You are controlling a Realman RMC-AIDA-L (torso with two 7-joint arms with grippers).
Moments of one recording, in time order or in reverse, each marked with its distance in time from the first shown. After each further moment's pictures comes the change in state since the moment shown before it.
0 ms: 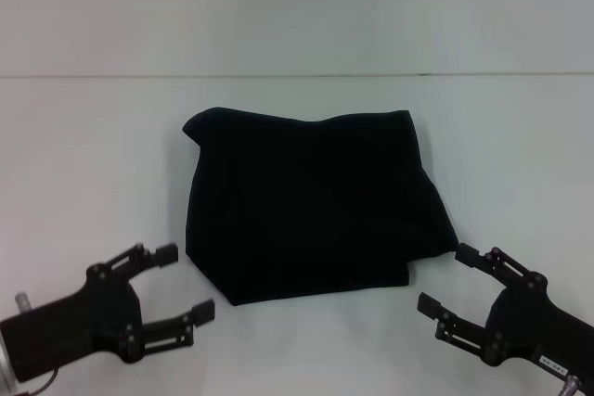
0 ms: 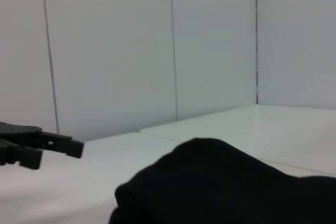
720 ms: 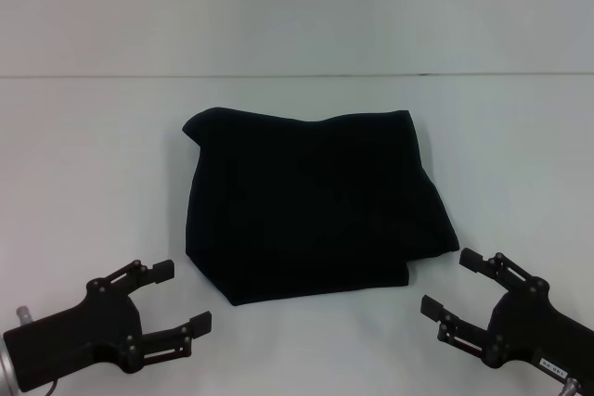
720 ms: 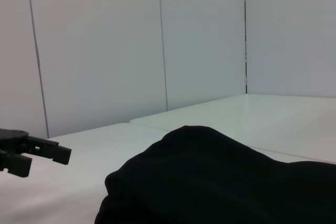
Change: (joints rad) left arm -0.004 0.004 -0.013 -0.036 0.042 -0.053 -0.004; right arm -0.004 -0.001 0.010 0.015 0.000 0.028 -0.007
